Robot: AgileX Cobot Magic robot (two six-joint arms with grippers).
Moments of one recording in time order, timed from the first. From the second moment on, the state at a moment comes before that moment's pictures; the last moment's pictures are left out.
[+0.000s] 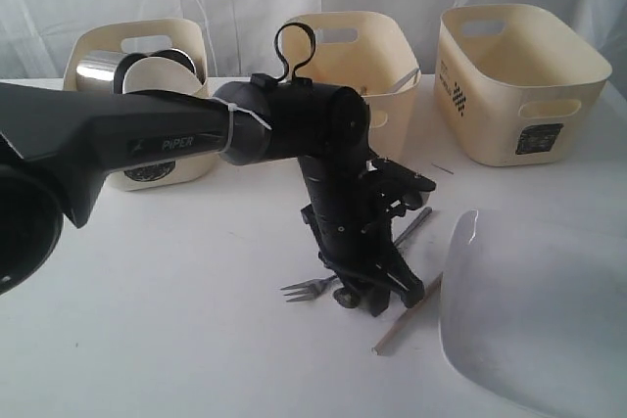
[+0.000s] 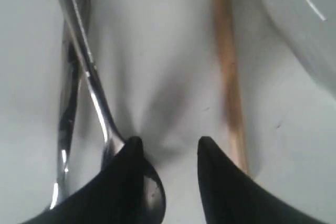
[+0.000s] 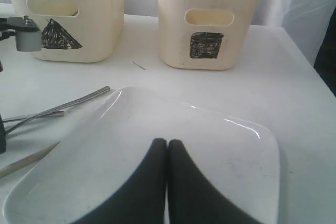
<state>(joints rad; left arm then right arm) -0.85 2.24 -1.80 -0.29 1.06 0.28 -0.01 0.01 -0.01 -0.13 0.35 0.11</state>
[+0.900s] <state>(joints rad) -0.90 2.16 -1.80 -0.03 1.08 0.24 -0.01 0.01 -0.01 -0.13 0.35 0.11</state>
